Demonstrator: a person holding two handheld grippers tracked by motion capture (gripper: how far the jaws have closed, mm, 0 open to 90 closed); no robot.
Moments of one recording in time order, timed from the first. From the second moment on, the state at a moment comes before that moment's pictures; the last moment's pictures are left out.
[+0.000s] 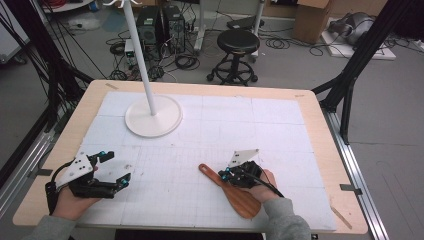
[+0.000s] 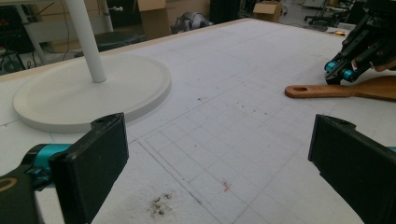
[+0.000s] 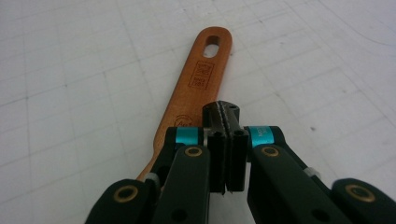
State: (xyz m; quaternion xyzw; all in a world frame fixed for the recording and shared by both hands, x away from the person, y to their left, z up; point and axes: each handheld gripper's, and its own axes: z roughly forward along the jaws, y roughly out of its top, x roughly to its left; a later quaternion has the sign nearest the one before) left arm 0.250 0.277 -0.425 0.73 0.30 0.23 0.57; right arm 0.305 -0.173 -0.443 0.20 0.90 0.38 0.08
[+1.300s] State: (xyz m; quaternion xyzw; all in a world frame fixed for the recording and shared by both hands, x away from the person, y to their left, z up) left arm 0.253 0.275 -0.426 0.74 0.30 0.22 0.56; right arm 0.291 -0.158 -0.427 0.19 0.88 0.42 0.07
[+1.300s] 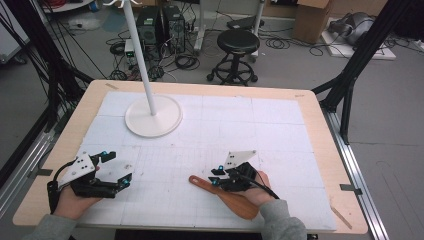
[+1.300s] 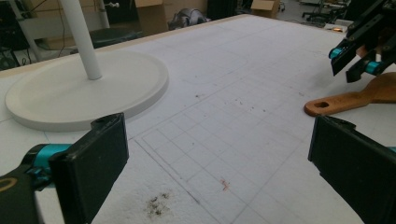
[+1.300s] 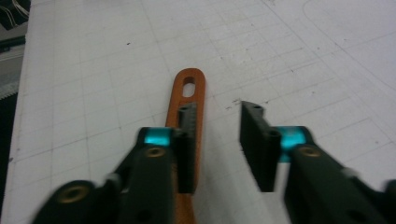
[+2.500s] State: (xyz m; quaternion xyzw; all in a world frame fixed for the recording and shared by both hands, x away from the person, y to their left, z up) left arm 0.256 0.273 -0.426 0.74 0.30 0.22 0.56; right arm 0.265 -0.146 -0.406 0.18 0.90 0.39 0.10
